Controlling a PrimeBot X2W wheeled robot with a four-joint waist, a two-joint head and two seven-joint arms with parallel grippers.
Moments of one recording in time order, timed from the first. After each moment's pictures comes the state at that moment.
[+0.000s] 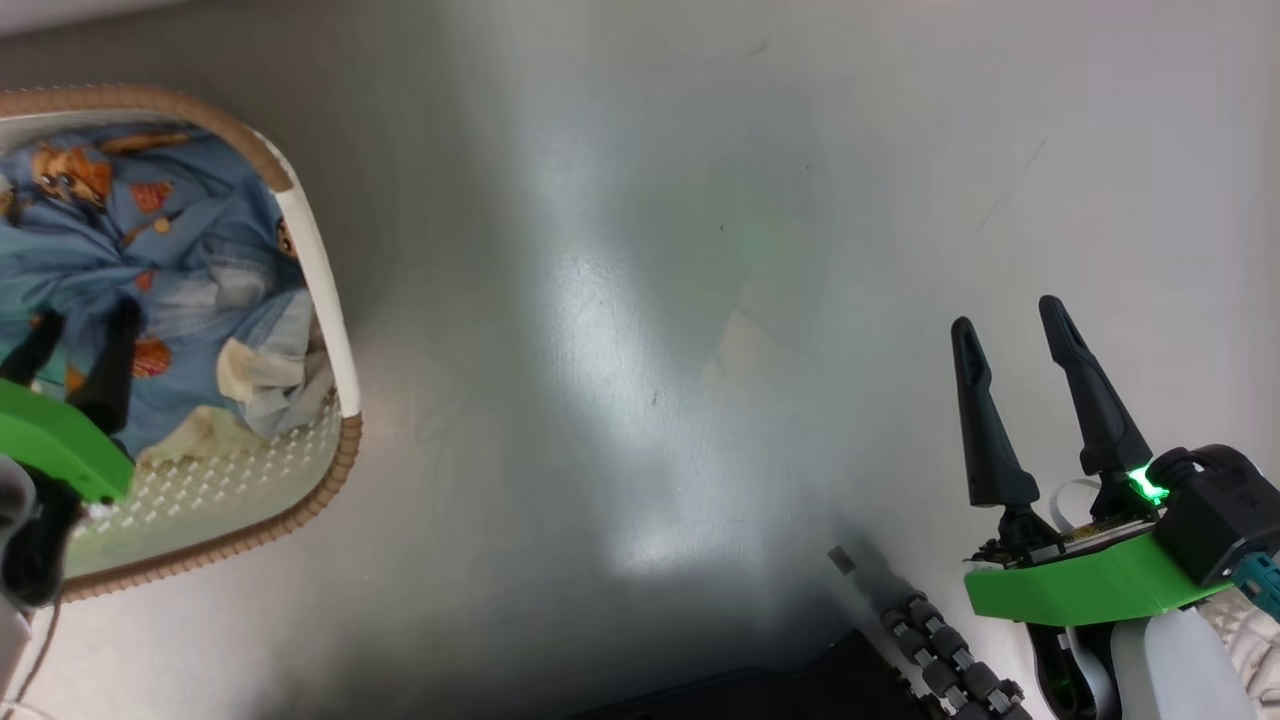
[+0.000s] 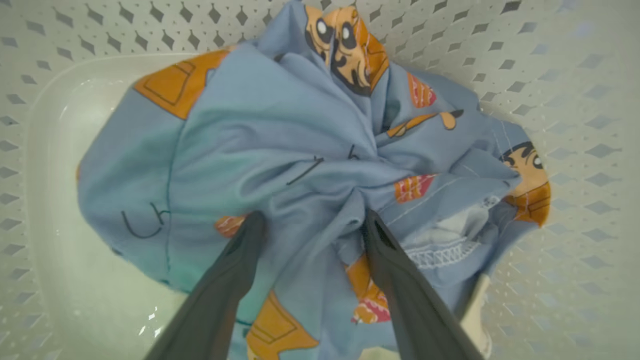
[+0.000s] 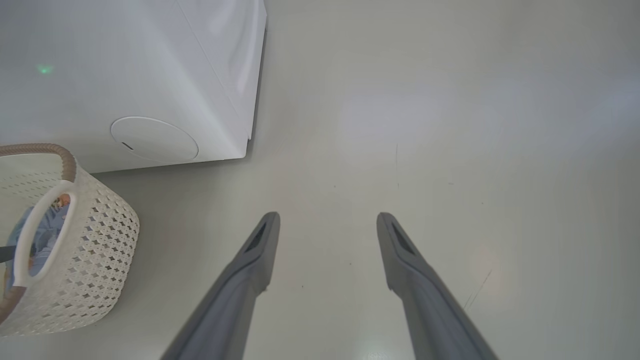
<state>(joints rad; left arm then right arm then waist) -0.82 0.60 -0.88 0.80 -1.20 -0.13 -0.18 -0.17 -0.04 0.02 -0.12 0.20 0.12 -0.26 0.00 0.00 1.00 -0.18</state>
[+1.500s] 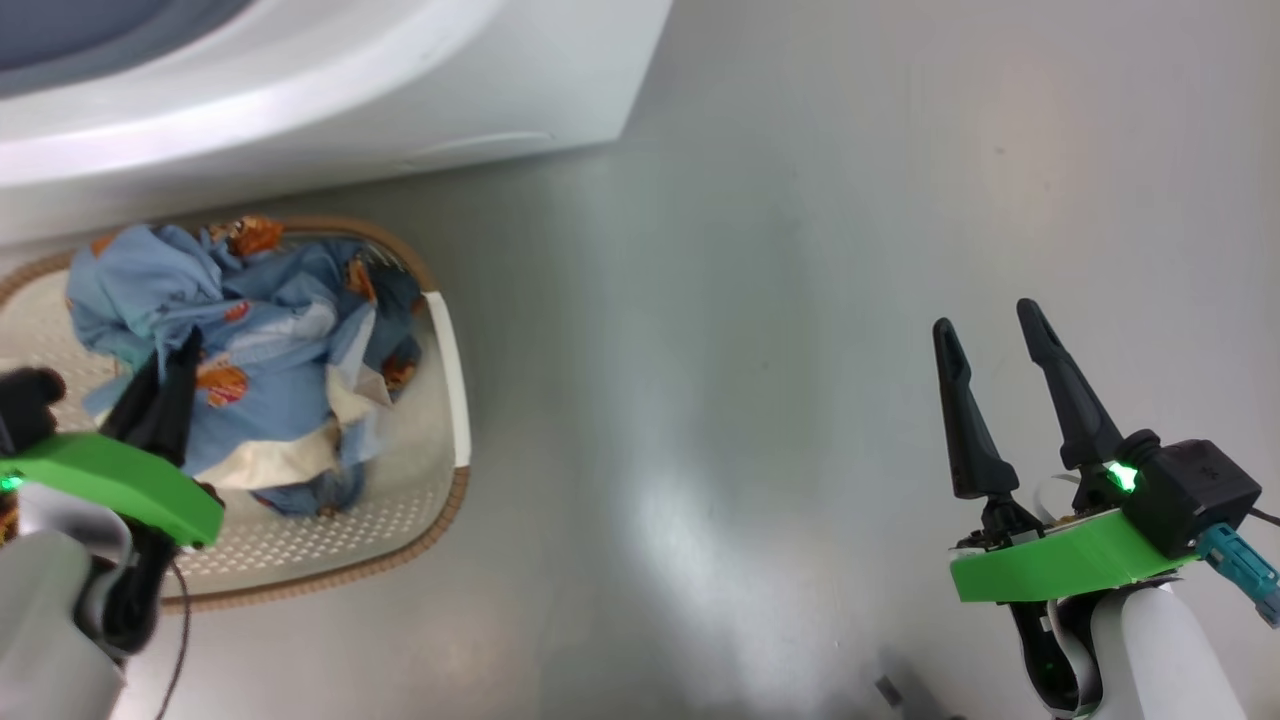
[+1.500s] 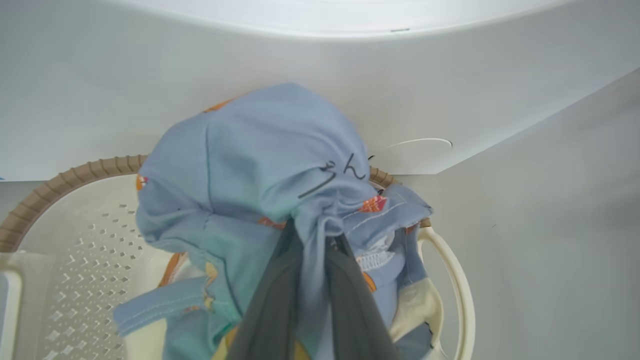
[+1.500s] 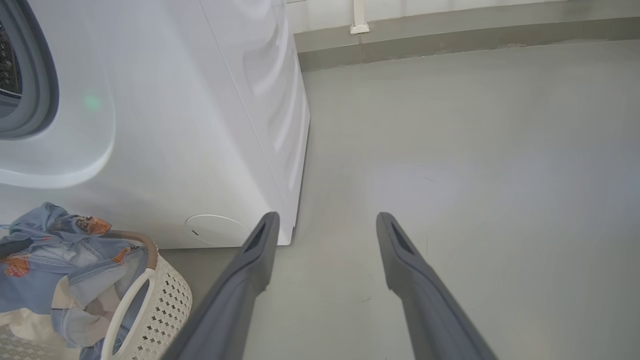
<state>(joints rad) -0.68 0.53 -0.71 0.66 -1.05 -0.13 -0.25 -0.22 -0.05 0.02 -0.02 0.19 0.12 -0.26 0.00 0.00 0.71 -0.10</state>
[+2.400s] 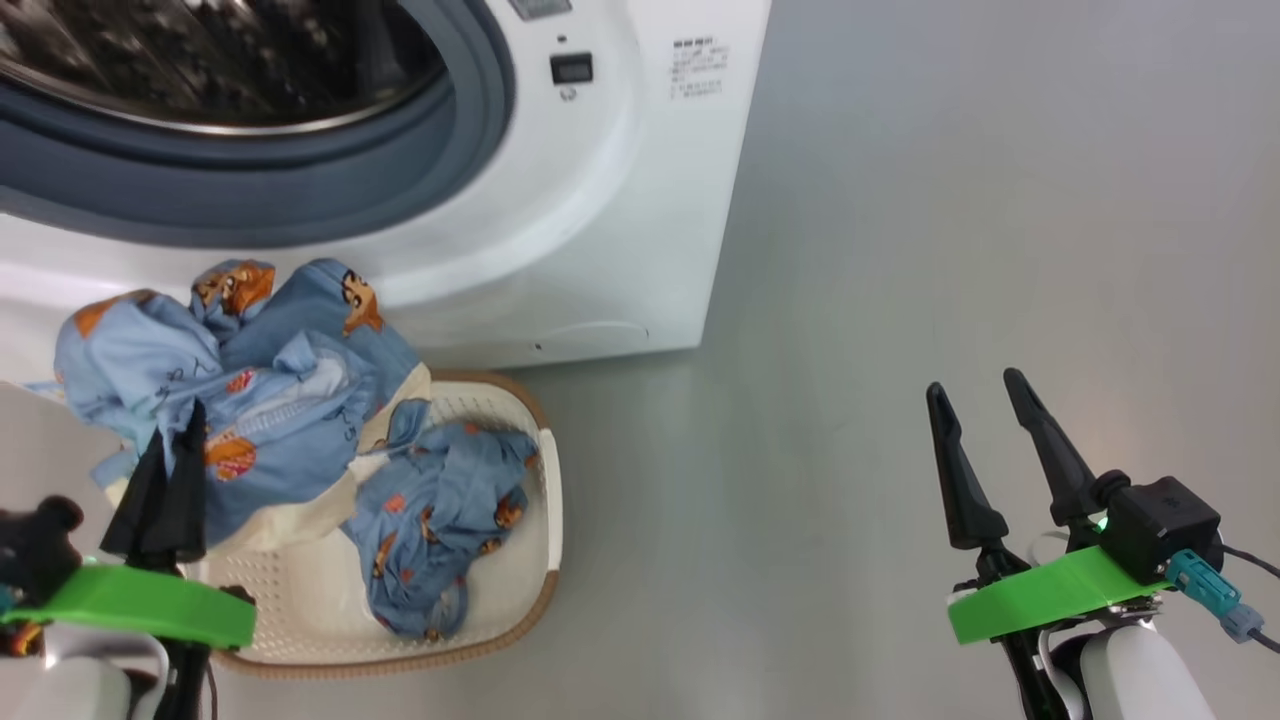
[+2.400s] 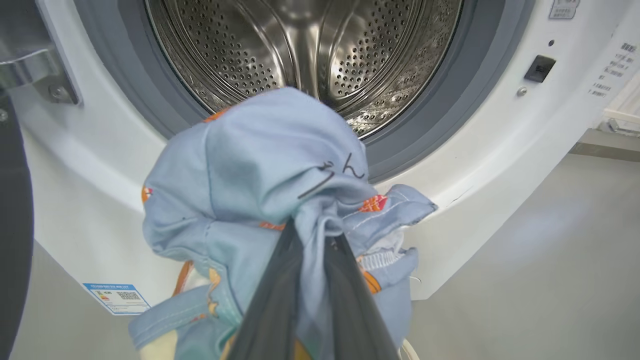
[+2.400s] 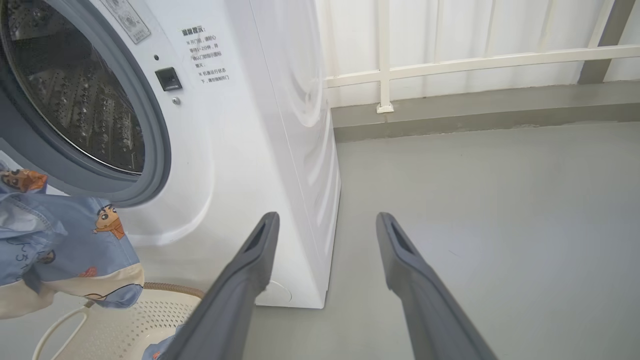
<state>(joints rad) -0.29 0.32 -0.16 0.33 -0.57 -0.13 -0.25 -0.18 -0.05 0.01 0.11 0.19 0.12 -0.26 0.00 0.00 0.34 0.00</state>
